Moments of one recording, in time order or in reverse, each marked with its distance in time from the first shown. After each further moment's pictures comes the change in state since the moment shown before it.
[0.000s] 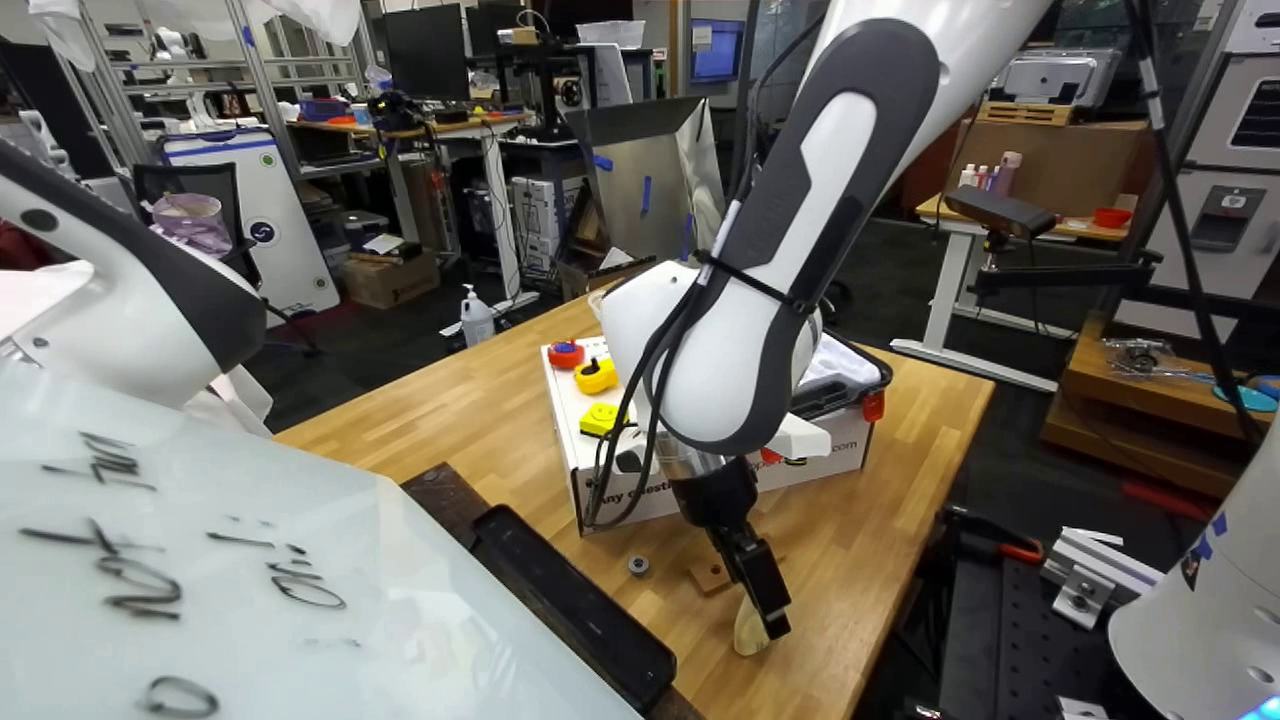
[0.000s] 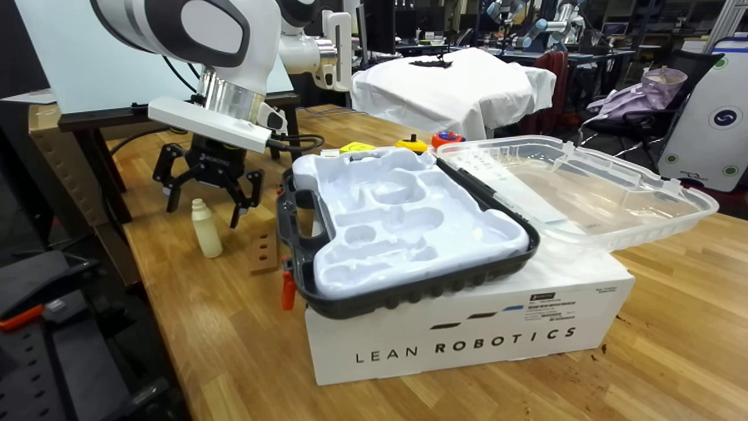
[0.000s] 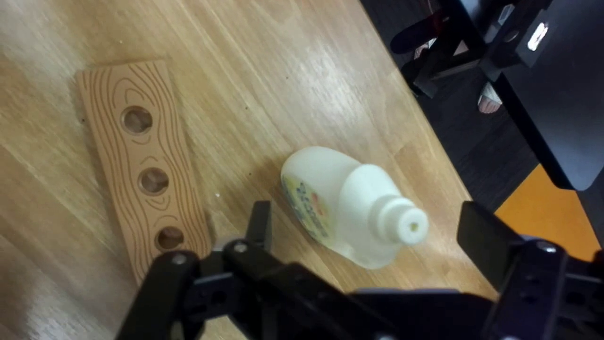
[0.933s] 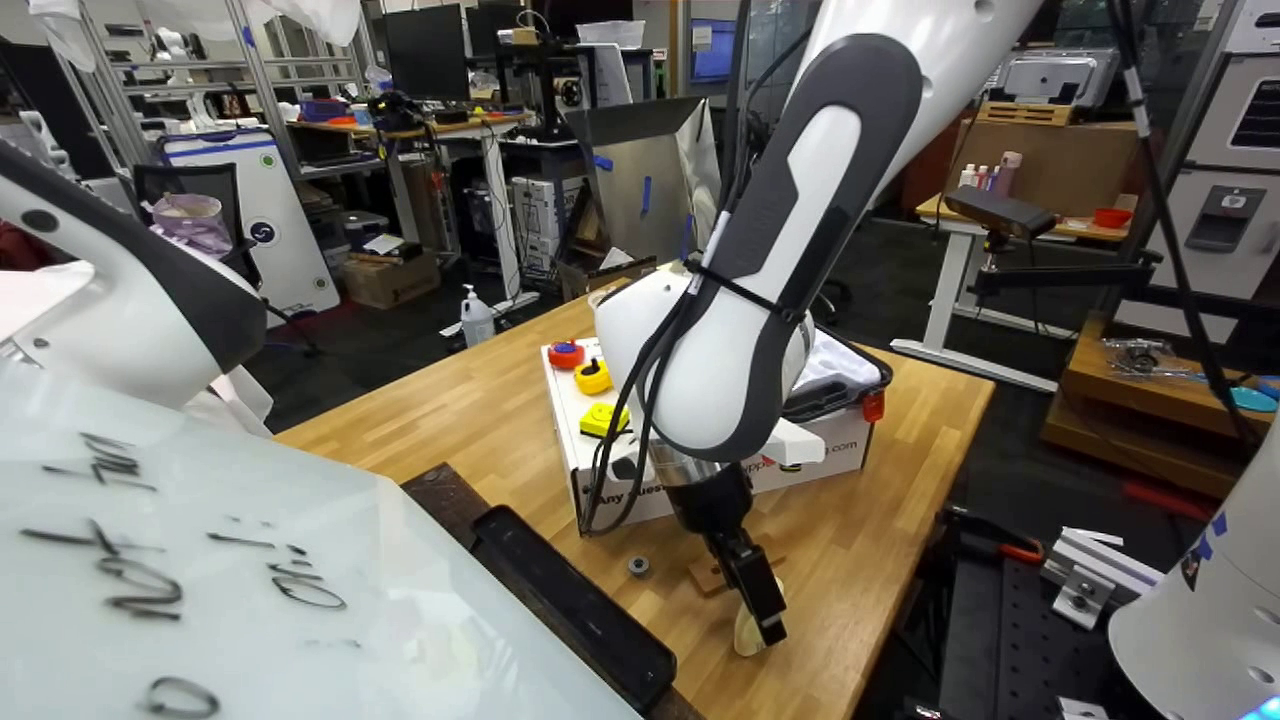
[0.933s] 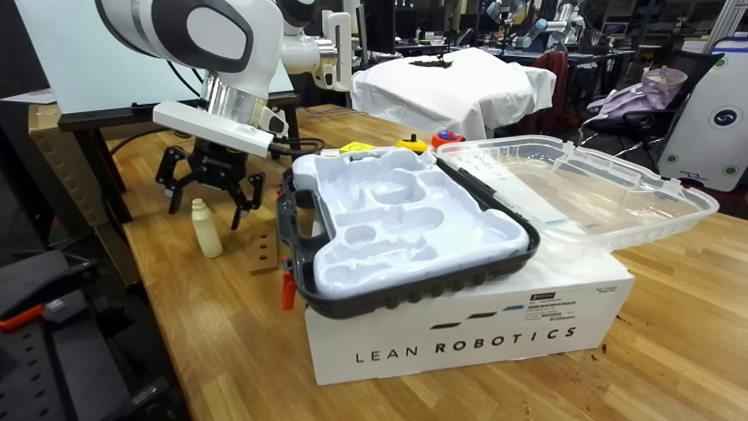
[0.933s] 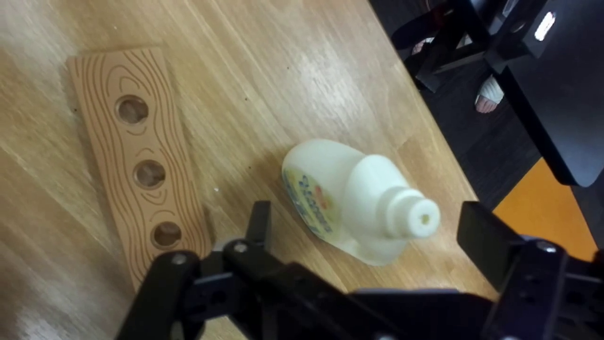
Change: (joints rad) arm -0.005 0.028 0.007 0.020 0.000 0.000 0.000
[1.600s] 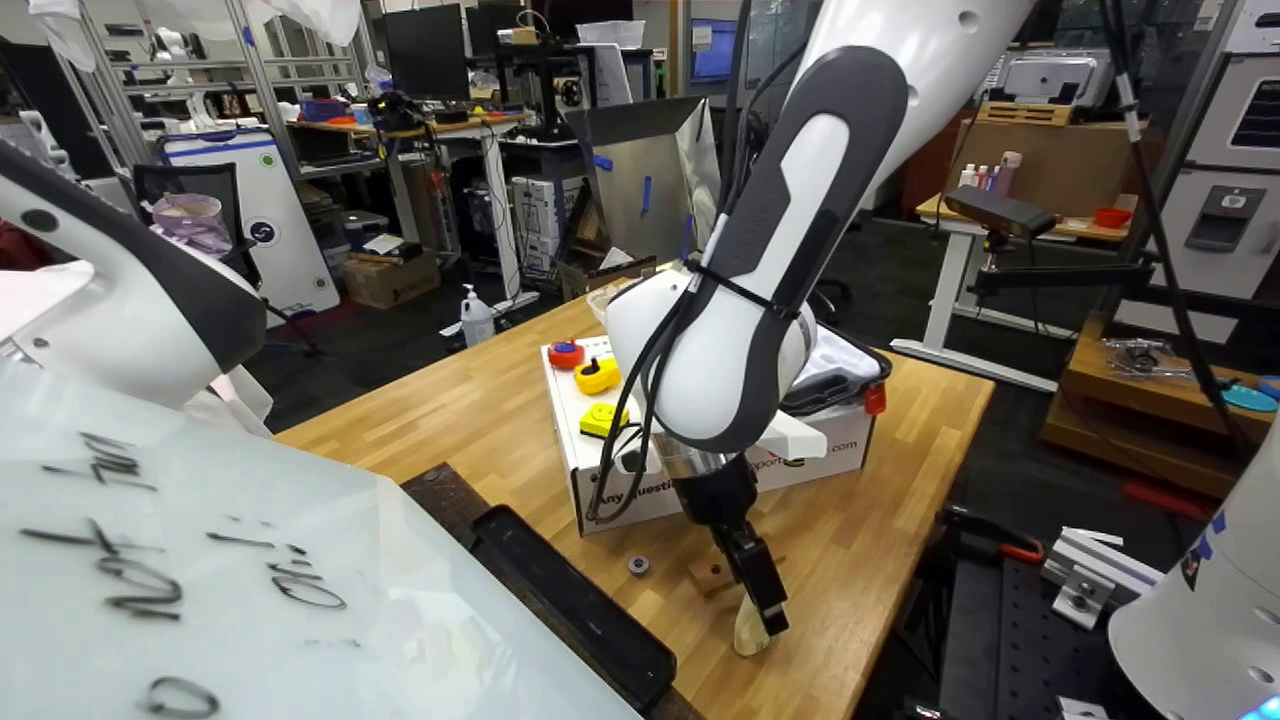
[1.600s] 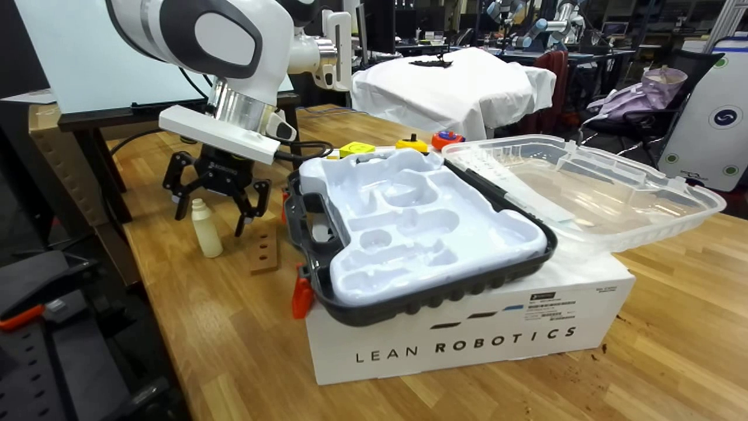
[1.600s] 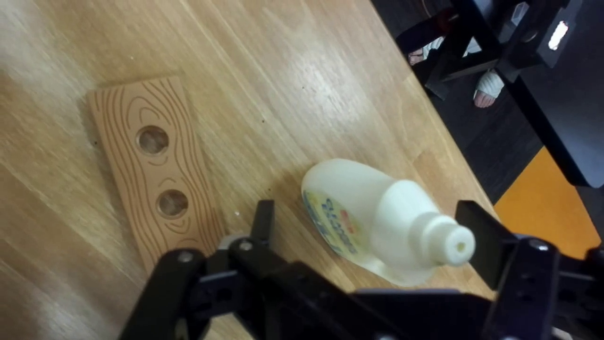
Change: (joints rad) arm -0.035 0.015 -0.003 0.002 0.000 -0.001 0.000
